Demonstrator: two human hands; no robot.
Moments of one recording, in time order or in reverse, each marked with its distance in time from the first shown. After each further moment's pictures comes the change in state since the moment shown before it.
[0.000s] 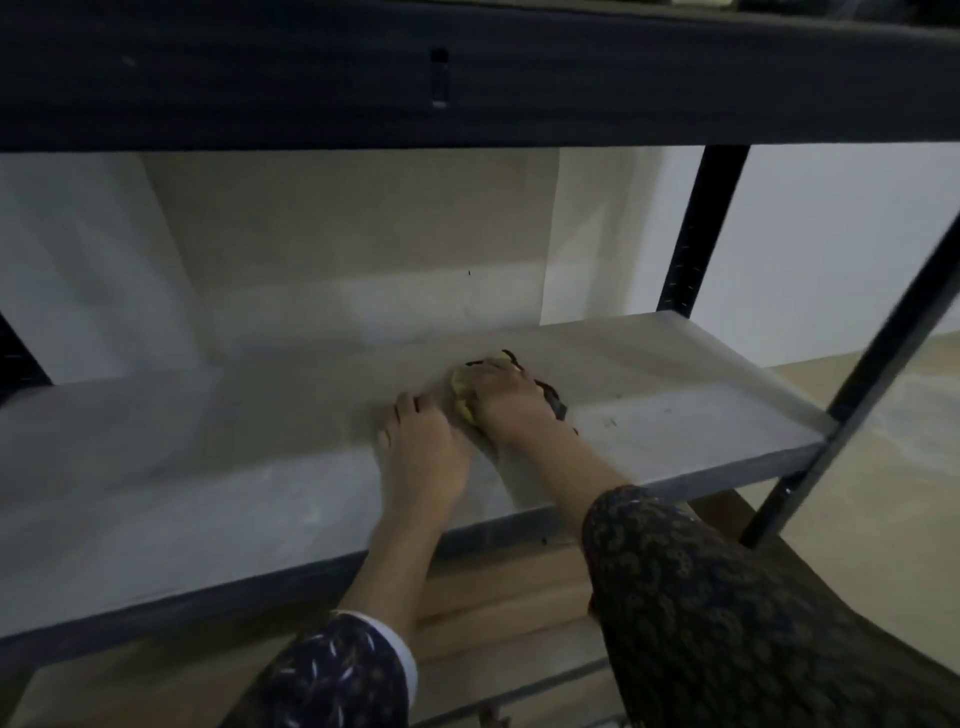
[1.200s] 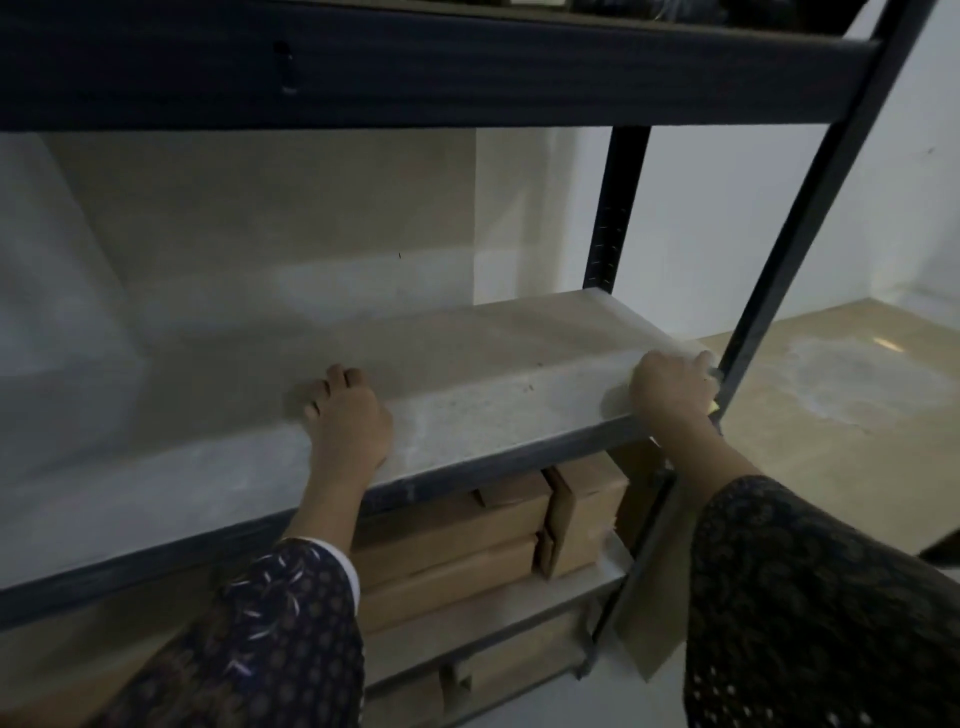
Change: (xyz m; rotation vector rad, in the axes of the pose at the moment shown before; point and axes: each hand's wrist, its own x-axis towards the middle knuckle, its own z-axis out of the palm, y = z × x) left_hand -0.001 0.001 0.005 0.141 -0.028 0.007; right_hand -0.153 0.140 -0.071 -0.257 0.042 0.896
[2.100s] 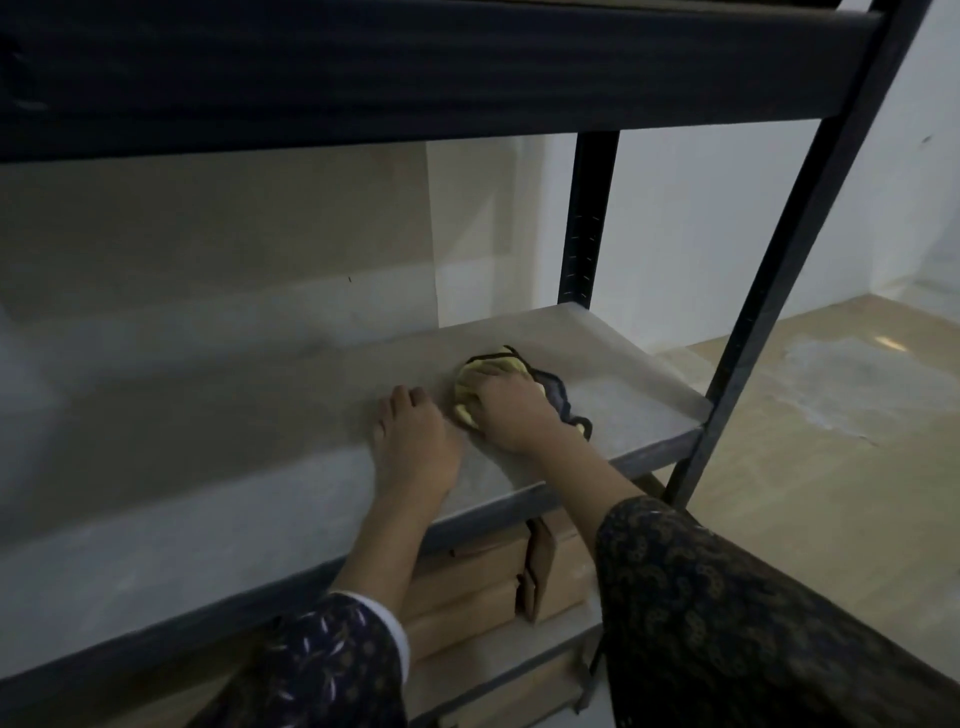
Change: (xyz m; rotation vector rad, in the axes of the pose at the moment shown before) left_hand 0.008 0.117 0.032 -0.115 -0.040 0.138; right_hand 0.053 -0.100 0.047 0.213 -0.011 -0.845
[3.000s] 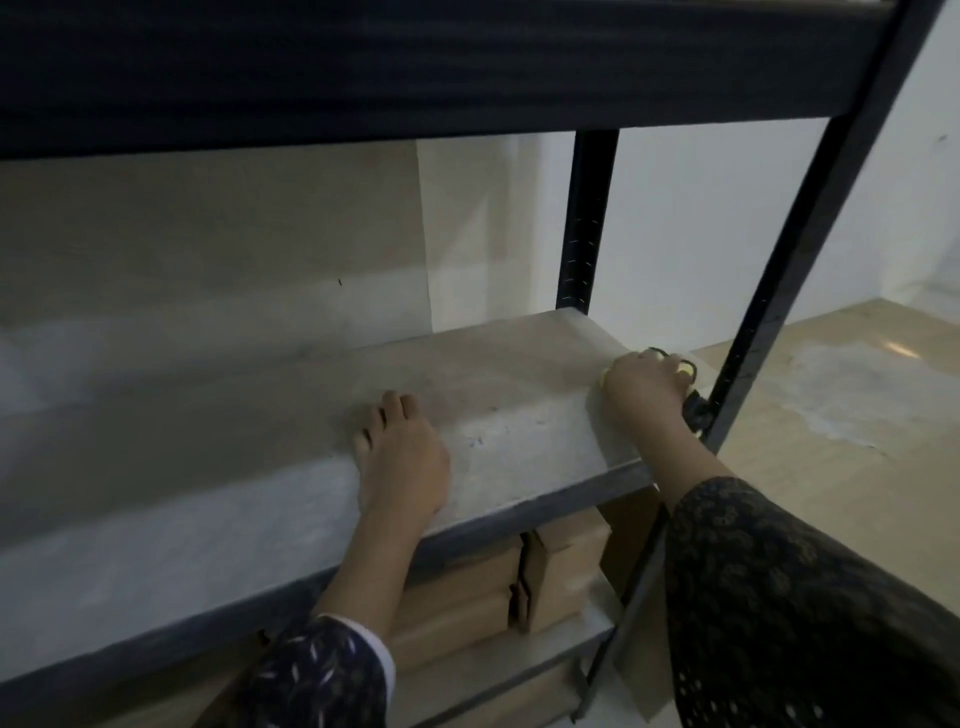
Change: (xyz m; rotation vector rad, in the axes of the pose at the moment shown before) left_hand -0.002 -0.005 0.010 0.122 0.032 -0.001; right_hand -0.042 0.097 -0.046 -0.159 -0.057 0.758
